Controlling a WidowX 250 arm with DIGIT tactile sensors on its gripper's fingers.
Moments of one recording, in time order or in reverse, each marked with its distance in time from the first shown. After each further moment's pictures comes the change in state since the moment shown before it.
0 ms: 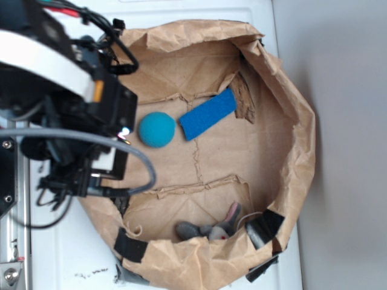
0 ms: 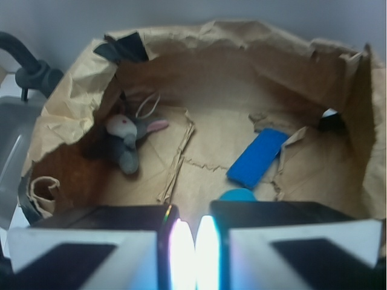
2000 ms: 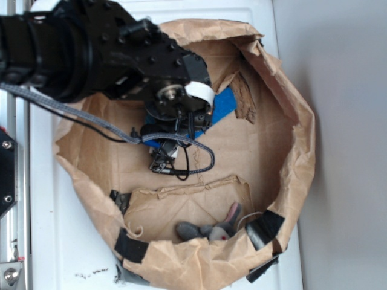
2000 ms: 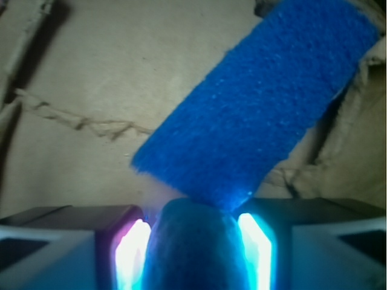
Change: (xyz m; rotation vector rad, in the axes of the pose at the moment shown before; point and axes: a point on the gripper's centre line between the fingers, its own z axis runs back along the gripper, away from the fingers) arm -0.010 0.040 -0.135 0.008 0.289 -0.065
